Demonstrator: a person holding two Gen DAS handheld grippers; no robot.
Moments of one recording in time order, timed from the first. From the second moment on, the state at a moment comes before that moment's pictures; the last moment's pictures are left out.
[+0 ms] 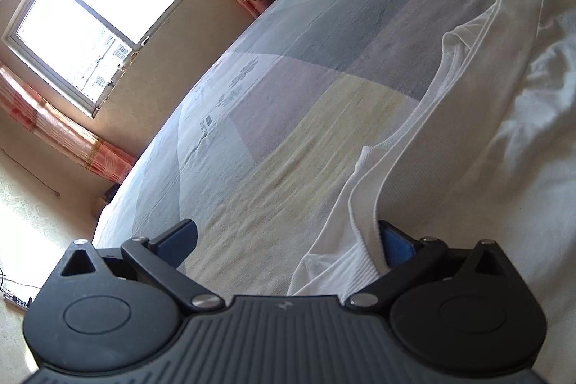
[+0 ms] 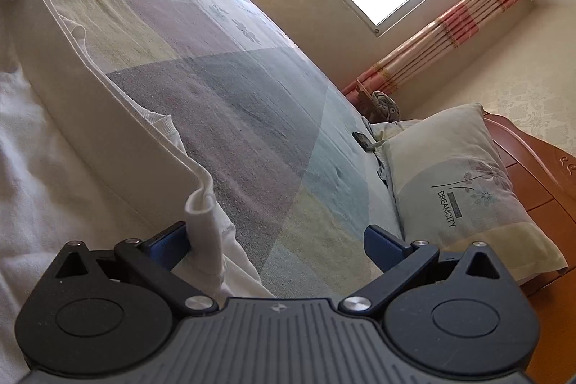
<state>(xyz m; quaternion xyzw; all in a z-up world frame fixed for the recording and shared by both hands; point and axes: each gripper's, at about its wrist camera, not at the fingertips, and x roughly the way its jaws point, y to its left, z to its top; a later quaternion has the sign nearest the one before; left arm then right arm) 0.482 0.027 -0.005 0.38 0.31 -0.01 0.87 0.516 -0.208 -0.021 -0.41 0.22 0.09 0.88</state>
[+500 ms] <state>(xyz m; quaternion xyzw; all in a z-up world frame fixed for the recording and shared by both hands) 0.500 0.089 0.054 0.13 0.33 -0.02 0.93 0.487 -0.236 0.008 -0.28 0.25 0.13 0.92</state>
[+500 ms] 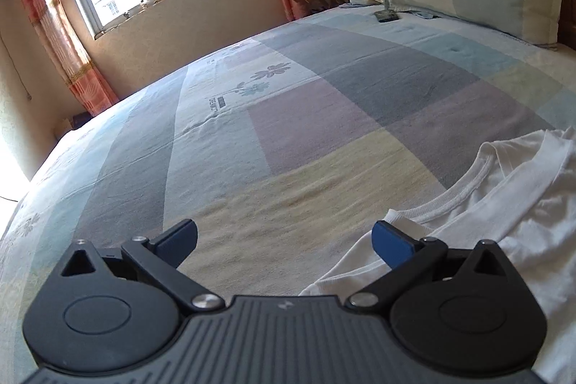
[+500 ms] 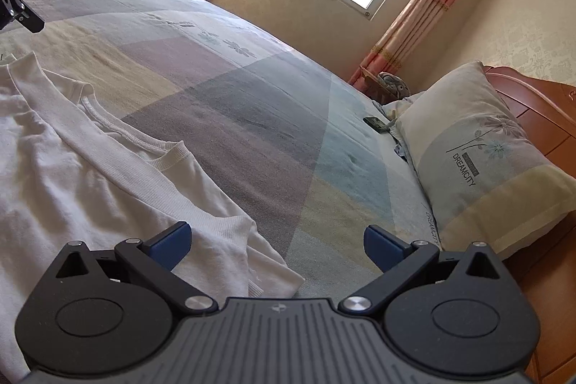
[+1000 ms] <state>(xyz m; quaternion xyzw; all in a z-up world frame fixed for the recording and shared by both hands) 0.486 0.104 -0.041 -0.15 0.42 -0.14 0.88 0.530 -0.243 -0.035 -0.03 0.37 0.31 0.88</state>
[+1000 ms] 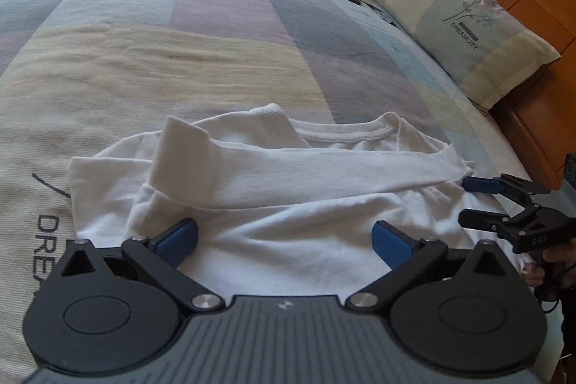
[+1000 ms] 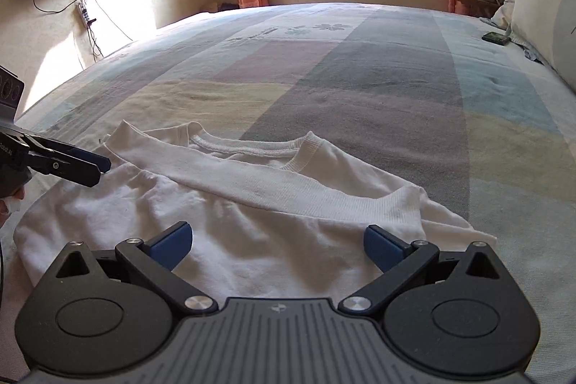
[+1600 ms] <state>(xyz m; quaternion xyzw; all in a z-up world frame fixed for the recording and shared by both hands) 0.427 0.084 -0.026 -0.12 0.42 -0.15 0.88 0.467 -0.249 -0.003 -0.03 0.33 0.35 0.87</state>
